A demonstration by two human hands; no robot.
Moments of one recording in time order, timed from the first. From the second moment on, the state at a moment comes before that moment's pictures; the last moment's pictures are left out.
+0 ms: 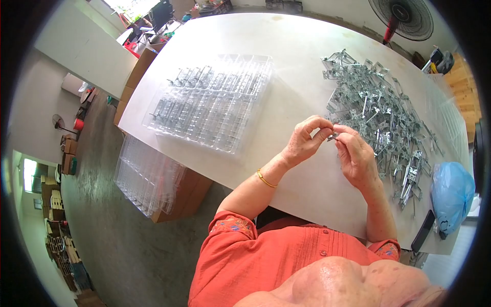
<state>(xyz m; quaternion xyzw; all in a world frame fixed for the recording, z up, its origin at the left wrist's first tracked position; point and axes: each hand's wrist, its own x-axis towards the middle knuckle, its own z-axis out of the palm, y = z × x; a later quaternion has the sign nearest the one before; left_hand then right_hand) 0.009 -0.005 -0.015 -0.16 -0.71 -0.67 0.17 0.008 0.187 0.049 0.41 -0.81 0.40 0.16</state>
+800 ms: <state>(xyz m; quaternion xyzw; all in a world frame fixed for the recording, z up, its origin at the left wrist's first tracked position) 0.014 0.009 -0.014 -0.29 -0.78 -0.47 0.30 -0.020 0.213 0.037 0.08 -0.68 0.71 -0.16</state>
